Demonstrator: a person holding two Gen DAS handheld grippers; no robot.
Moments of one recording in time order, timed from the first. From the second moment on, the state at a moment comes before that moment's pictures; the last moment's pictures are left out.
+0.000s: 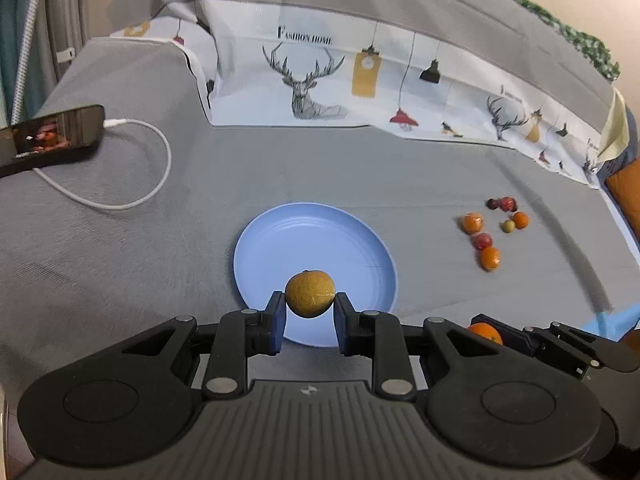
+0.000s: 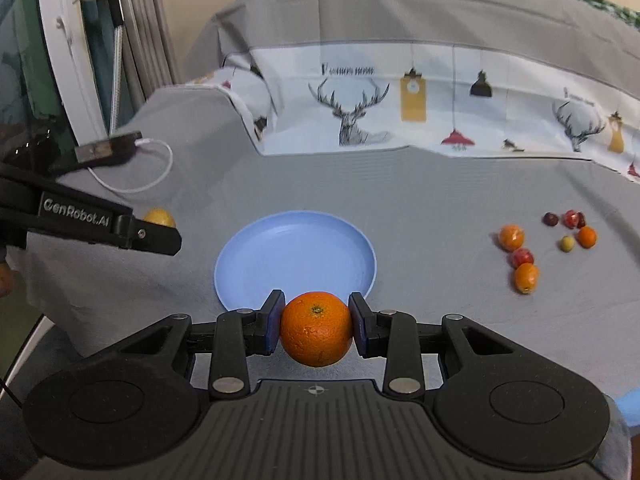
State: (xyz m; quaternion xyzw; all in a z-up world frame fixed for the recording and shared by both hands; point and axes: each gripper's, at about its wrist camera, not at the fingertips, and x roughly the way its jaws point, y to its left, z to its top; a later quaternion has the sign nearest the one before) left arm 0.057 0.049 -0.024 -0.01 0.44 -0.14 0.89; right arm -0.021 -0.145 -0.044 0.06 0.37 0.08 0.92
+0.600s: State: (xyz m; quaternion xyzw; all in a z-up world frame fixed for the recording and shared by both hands) left arm 0.149 0.029 -0.105 0.02 0.51 -0.13 0.85; right arm 0.052 -0.141 -0.098 0.07 0.39 0.12 0.91
